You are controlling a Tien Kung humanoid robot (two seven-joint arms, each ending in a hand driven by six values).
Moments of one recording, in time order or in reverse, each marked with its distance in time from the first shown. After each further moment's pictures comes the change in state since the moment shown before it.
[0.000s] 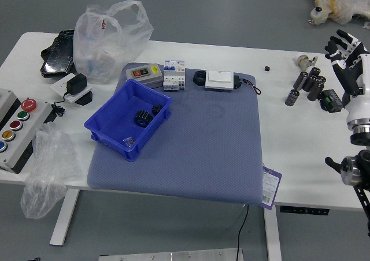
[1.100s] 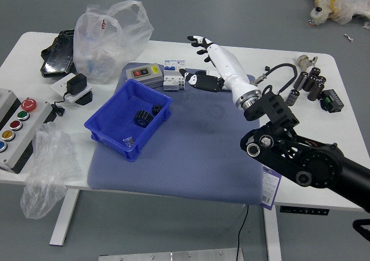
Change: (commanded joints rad) left arm 0.017 -0.027 -0.145 -0.014 0.114 0.008 0.076; right arm 0.530 0.081 -0.690 -0.105 -0.485 -0.117 -0.463
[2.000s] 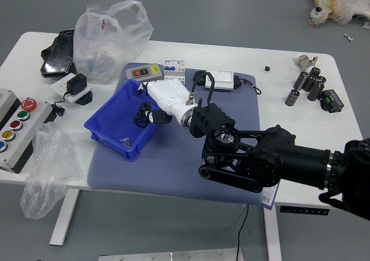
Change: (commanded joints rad) left arm -0.009 0.006 -0.035 -0.006 0.057 -0.007 0.024; right arm 0.330 0.263 -0.519 -0.241 -0.159 0.152 -0.307
